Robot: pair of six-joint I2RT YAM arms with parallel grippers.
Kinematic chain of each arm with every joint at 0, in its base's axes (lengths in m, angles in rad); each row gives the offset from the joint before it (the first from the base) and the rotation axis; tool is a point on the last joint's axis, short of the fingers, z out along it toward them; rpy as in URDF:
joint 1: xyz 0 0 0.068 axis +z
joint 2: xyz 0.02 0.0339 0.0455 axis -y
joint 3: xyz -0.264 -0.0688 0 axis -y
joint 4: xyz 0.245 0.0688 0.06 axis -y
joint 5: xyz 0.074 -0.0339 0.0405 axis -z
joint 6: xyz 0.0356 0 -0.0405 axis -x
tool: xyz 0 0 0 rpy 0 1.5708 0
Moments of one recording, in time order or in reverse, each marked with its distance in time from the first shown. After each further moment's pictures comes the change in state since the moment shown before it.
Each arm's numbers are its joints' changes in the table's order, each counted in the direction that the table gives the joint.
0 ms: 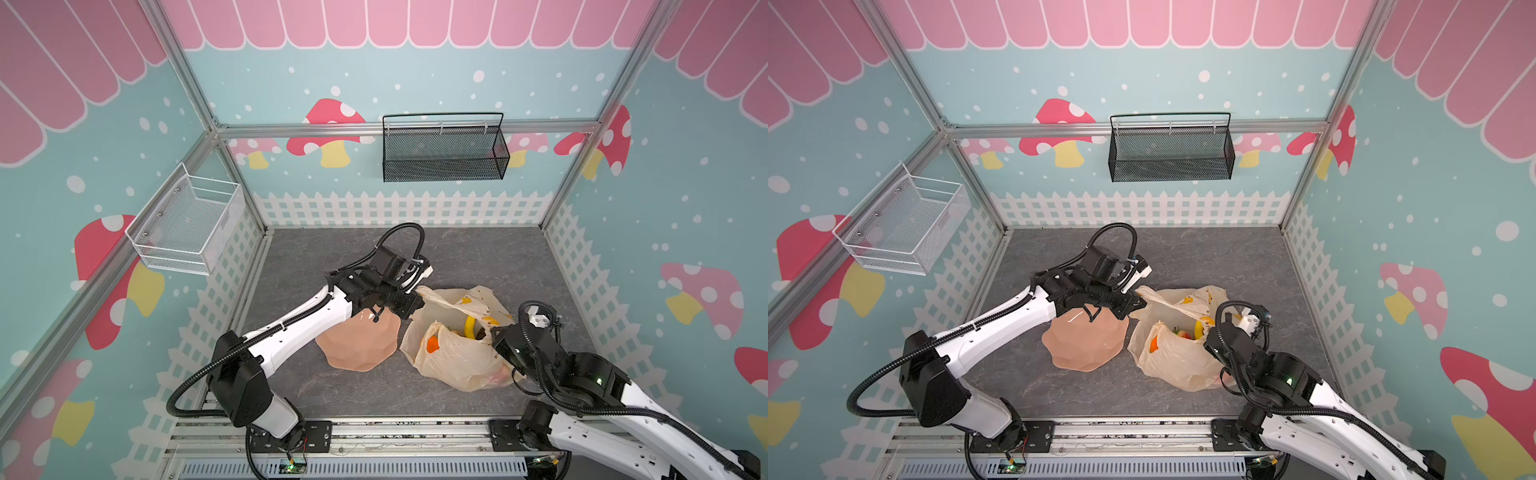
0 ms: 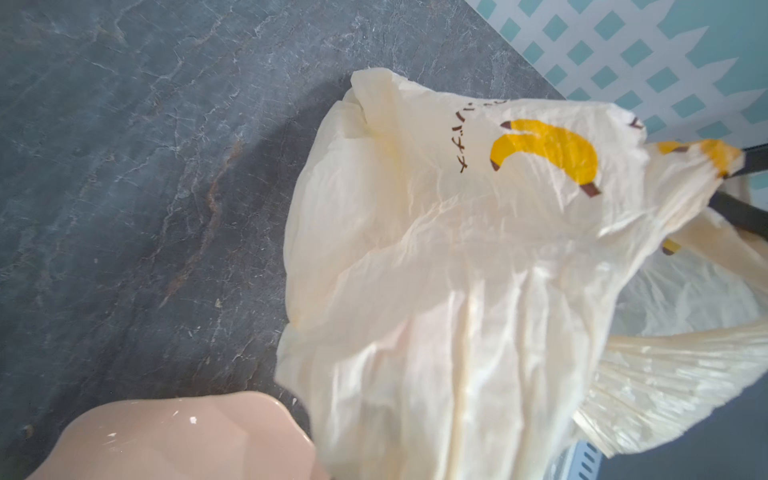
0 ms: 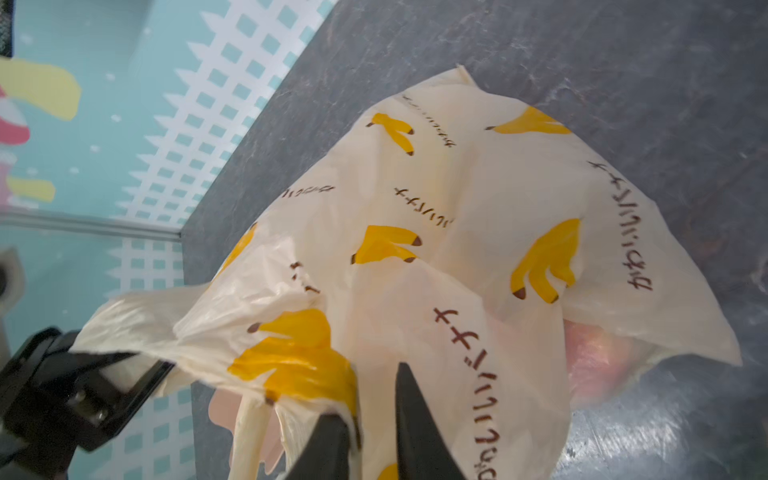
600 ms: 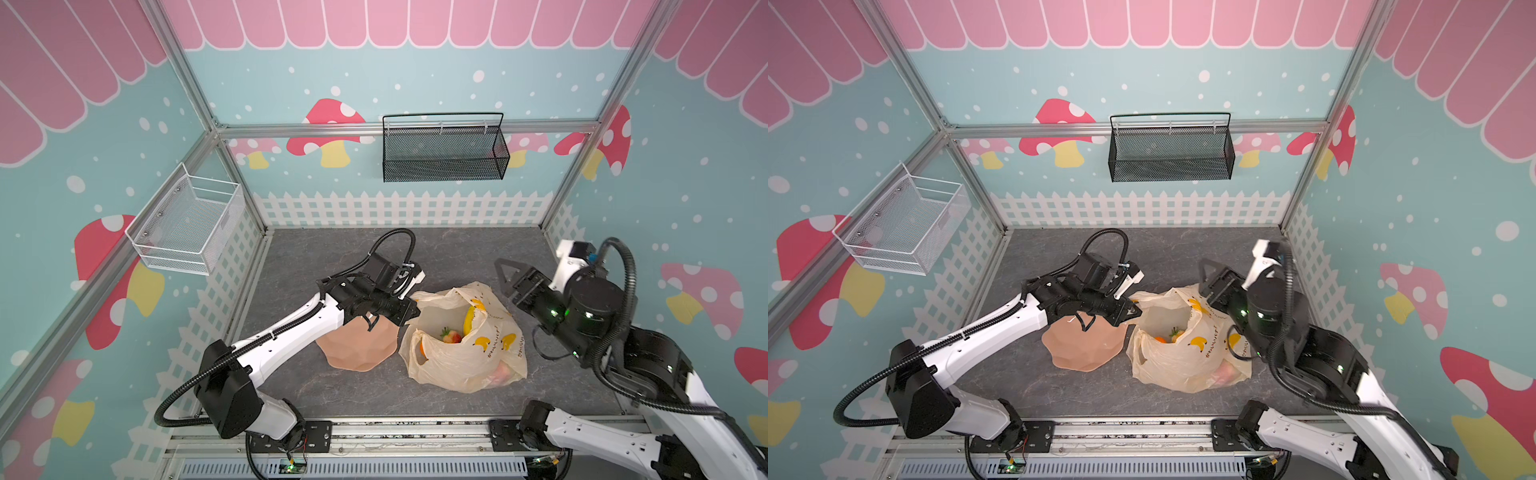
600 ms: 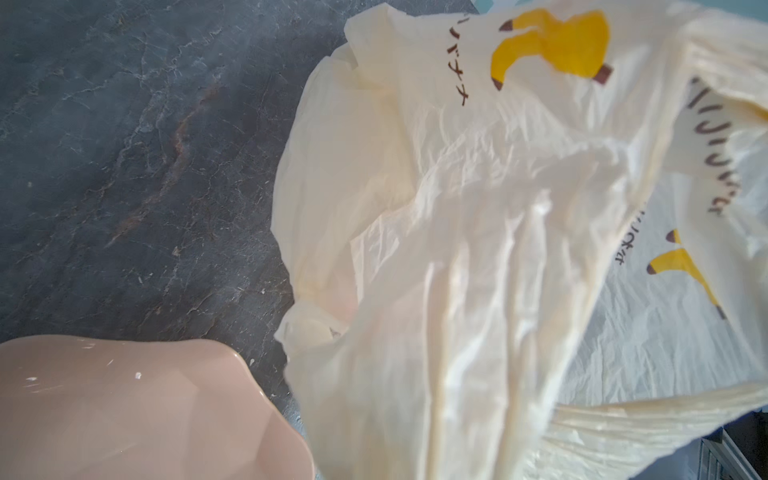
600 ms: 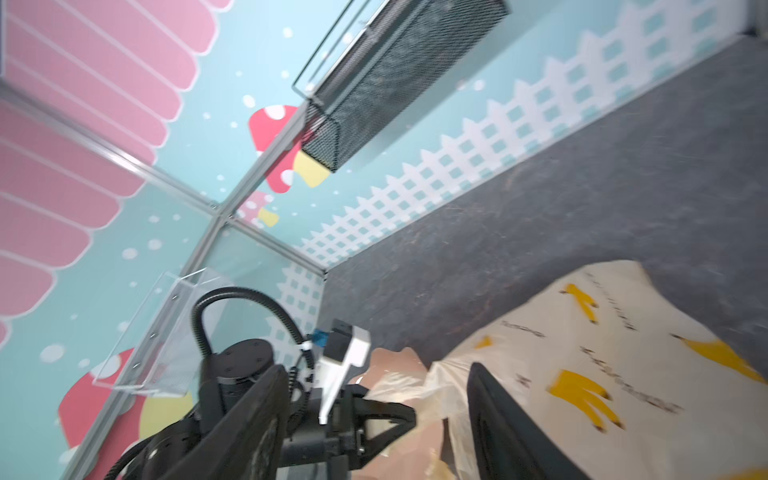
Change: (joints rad) left arm 0.000 0.080 -0.089 -0.002 0.030 0.131; right arm 0.001 -0.254 0.561 0.290 -0.040 0.484
